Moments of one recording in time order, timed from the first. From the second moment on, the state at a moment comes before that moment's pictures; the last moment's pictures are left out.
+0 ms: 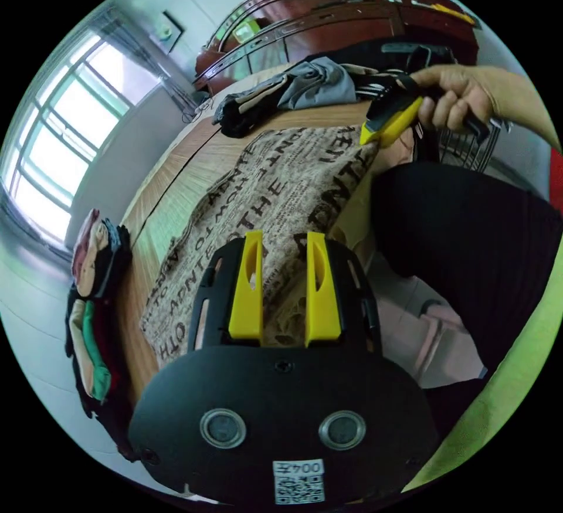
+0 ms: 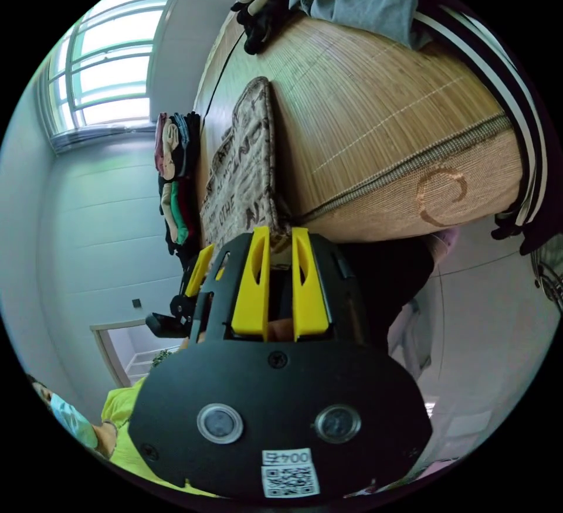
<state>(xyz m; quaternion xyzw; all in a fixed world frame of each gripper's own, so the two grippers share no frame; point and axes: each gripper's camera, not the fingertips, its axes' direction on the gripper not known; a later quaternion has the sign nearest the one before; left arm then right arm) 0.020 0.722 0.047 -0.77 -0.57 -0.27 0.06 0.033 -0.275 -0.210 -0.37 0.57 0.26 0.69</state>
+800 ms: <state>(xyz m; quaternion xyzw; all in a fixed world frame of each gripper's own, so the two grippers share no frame) 0.009 0.765 0.003 -0.77 -0.54 -0.35 0.04 0.052 -0.299 -0.183 -0.33 0.48 0.27 0.77</state>
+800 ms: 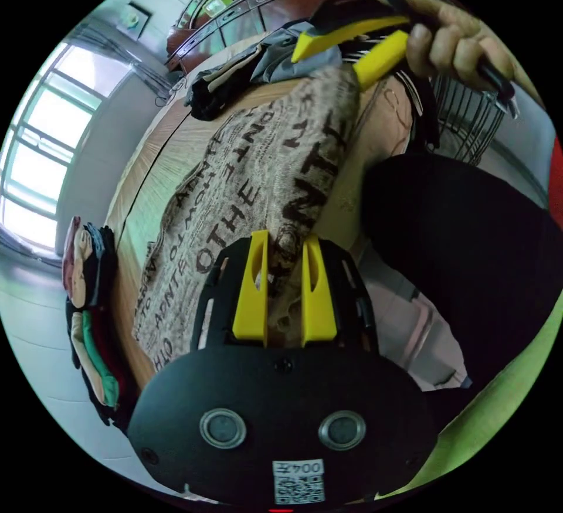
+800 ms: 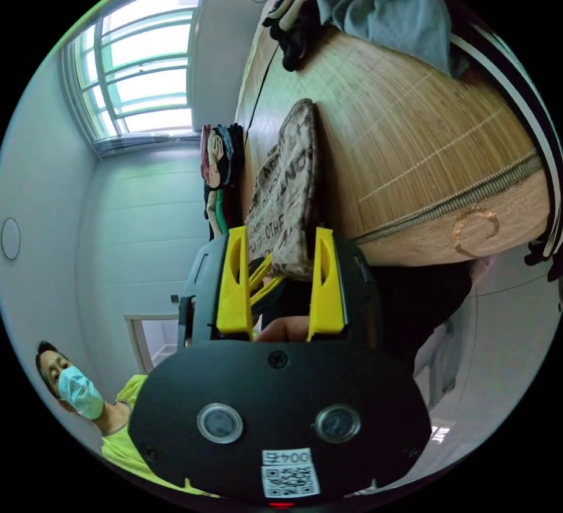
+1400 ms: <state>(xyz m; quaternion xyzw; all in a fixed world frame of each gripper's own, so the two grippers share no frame) 0.015 0.610 -0.034 -0.64 -0.62 -0.44 0.12 0.164 -0.294 -0.131 -0.34 0.42 0.35 0.76</state>
